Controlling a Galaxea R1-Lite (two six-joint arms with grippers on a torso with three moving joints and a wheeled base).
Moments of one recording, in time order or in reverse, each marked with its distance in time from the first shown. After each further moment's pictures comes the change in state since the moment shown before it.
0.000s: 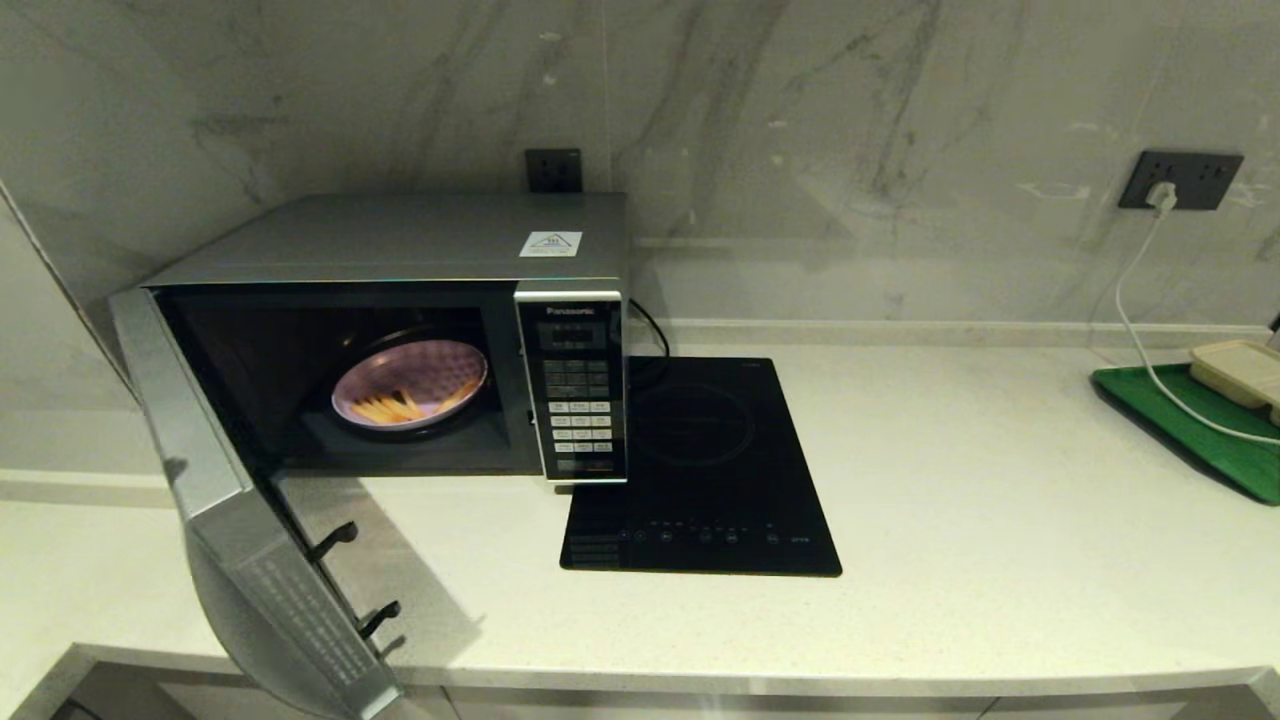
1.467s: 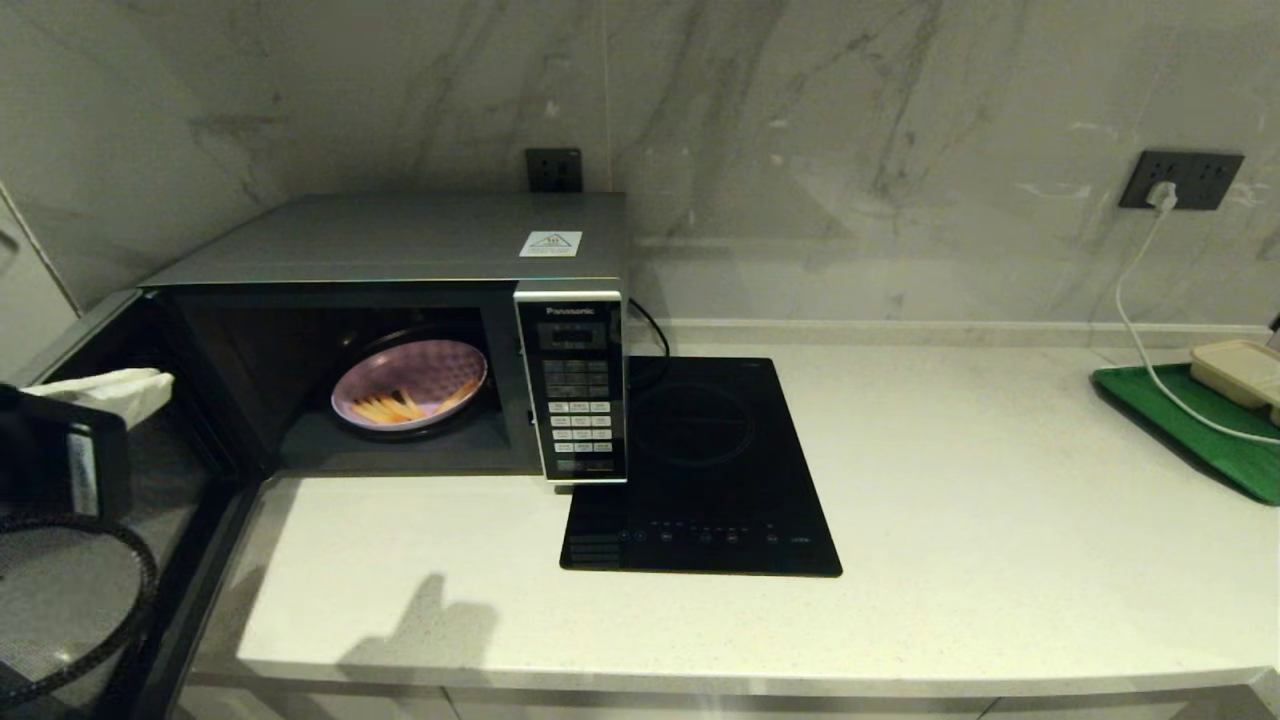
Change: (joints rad) left arm -0.438 0.144 0.209 -0.251 0.609 -0.036; right arm 0.000 0.000 0.000 0.000 0.000 0.000
